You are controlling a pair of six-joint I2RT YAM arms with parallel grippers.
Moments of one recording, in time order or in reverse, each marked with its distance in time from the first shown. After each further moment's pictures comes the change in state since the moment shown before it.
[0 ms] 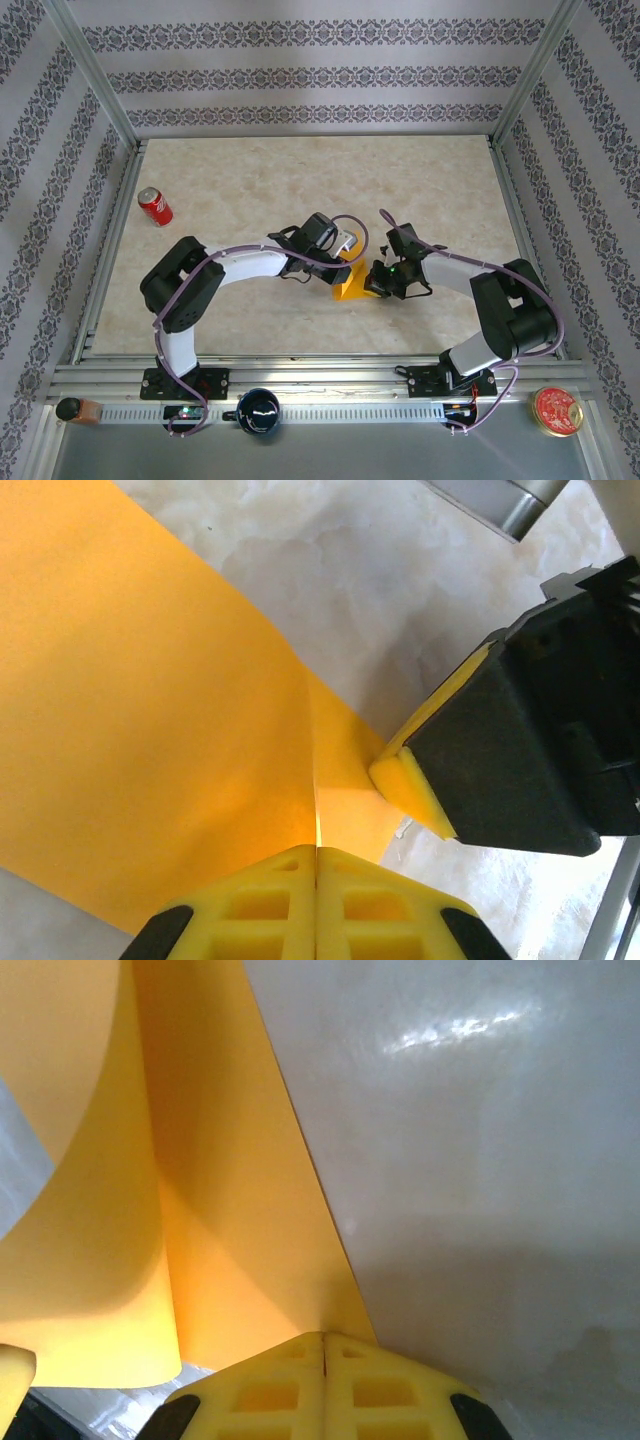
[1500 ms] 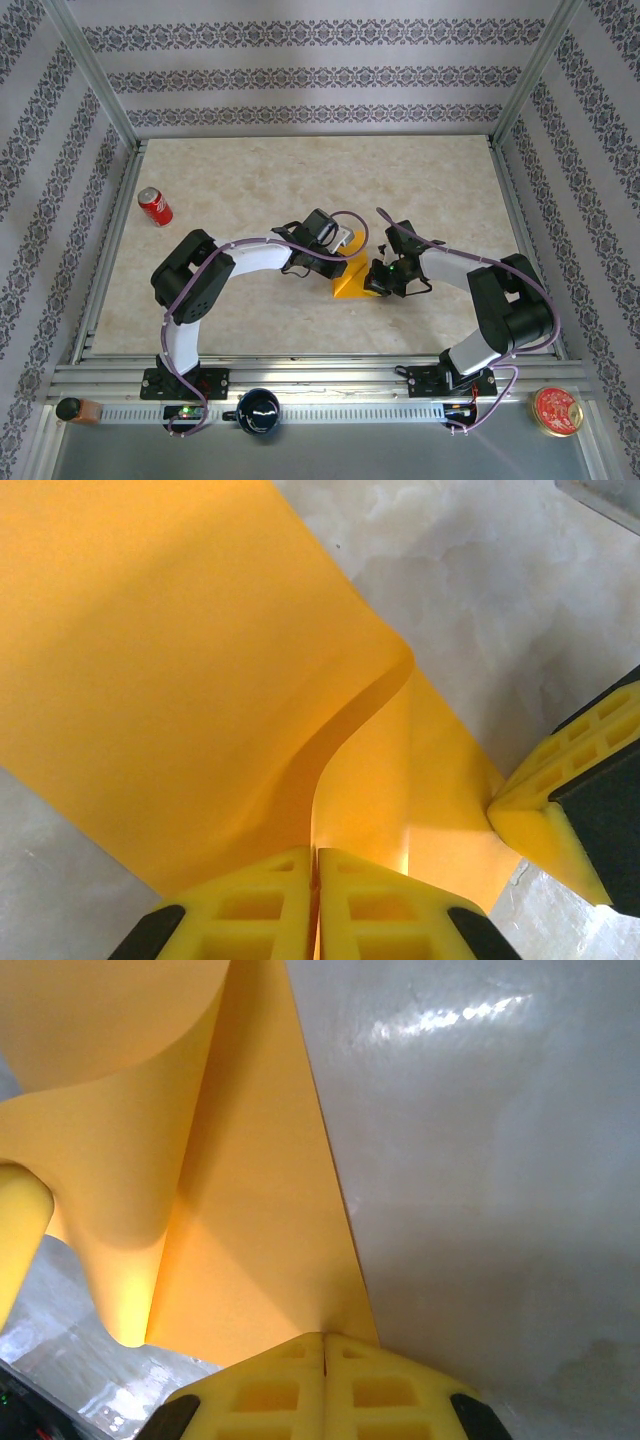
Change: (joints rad) left arm 0.034 0.078 0.060 -0.037 -0.079 0.047; right arm -0.006 0.032 0.039 -0.049 -0.013 -0.041
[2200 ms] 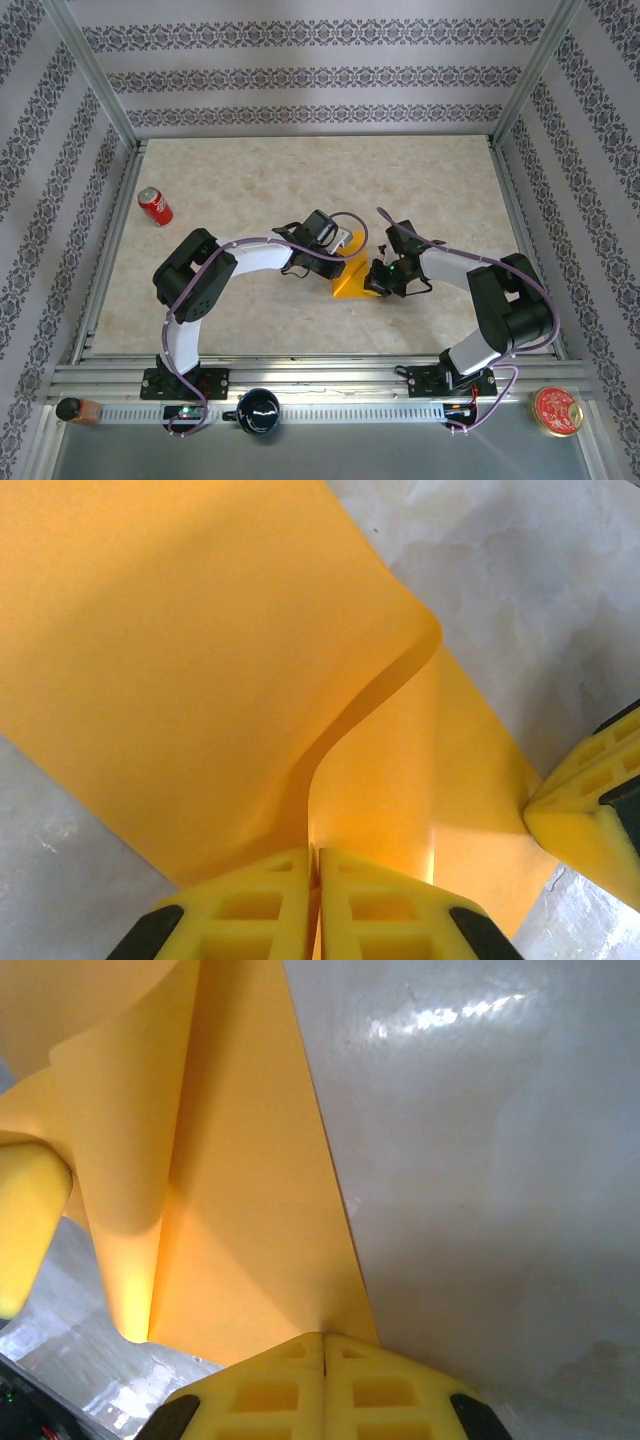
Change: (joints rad) left arm 0.004 0.015 0.001 -0.007 -0.023 0.002; right arm 0.000 0.005 0.000 0.001 -0.010 0.000
